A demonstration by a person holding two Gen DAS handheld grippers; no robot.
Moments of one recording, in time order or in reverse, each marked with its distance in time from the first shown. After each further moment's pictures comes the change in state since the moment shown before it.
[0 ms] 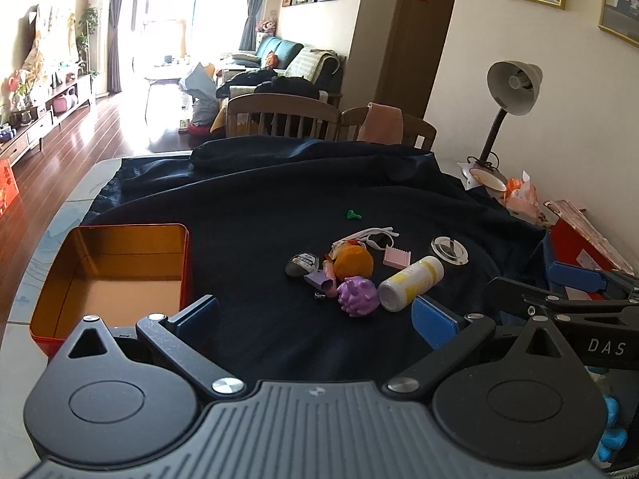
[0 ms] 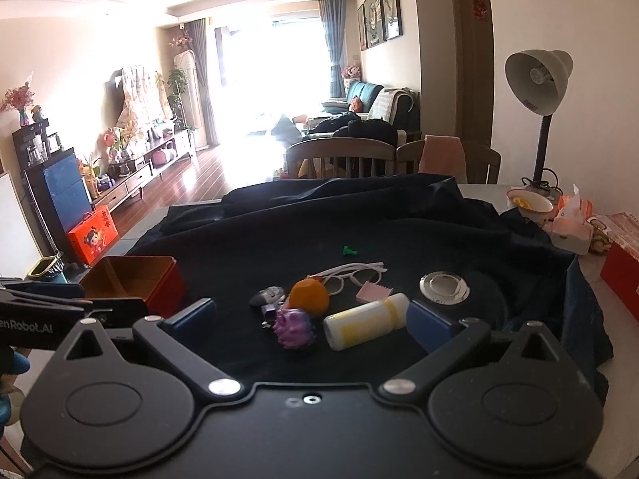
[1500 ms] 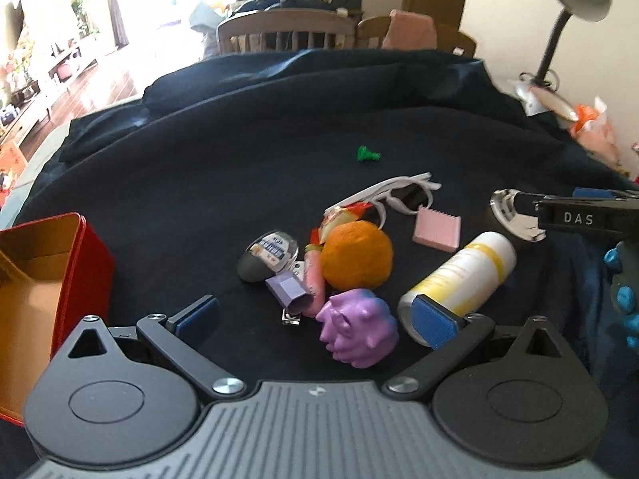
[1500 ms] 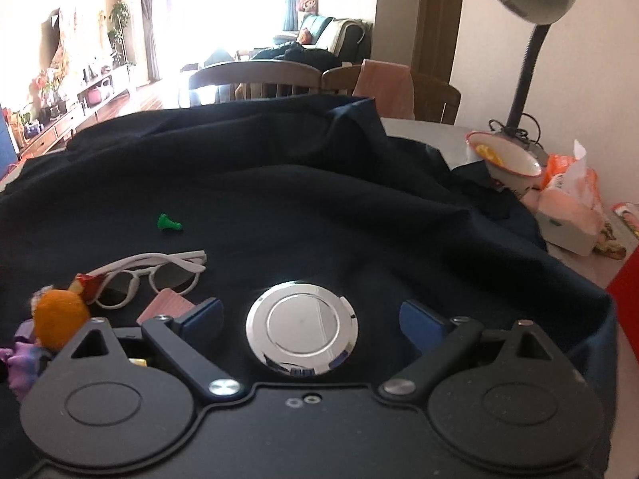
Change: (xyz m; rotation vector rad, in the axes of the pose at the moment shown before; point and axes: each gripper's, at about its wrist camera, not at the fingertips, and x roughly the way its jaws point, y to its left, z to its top) left arm 0.197 -0.052 0.026 0.046 0.256 0.138; right arm 0.210 -0.157 0.019 -0.030 0.217 -0.151
